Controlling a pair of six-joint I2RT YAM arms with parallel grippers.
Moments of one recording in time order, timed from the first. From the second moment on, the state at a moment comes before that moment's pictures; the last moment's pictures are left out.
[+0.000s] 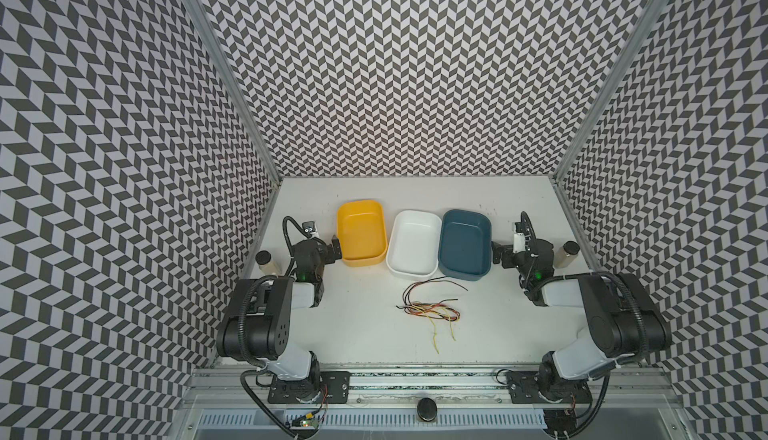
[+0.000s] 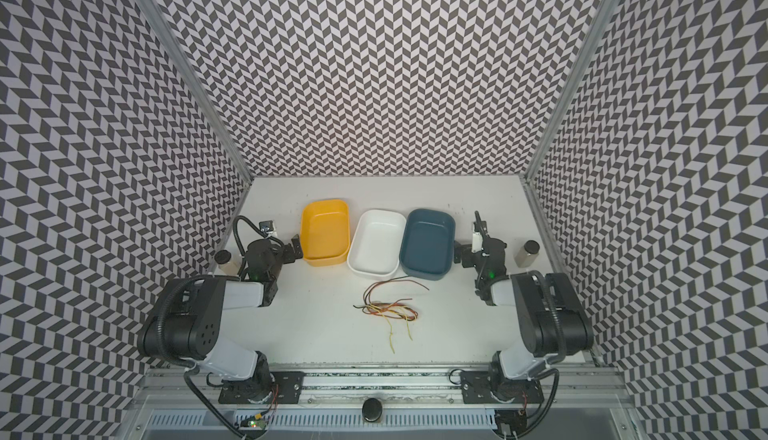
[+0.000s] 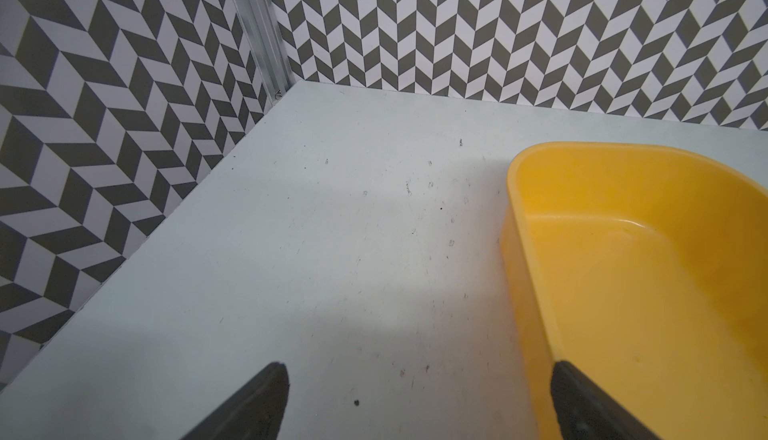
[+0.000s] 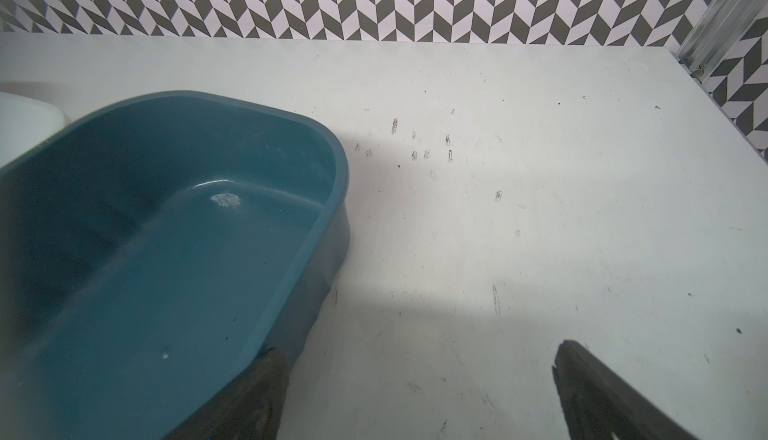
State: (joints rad) left arm 0.04 1.56 0.42 0.82 -0.03 -0.03; right arm 0.00 1.58 0.42 0.83 -0.06 0.02
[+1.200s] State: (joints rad) left arm -0.23 0.60 0.78 -0.22 -0.22 -0.56; right arm 0.06 0.75 0.77 -0.18 -0.22 0.68
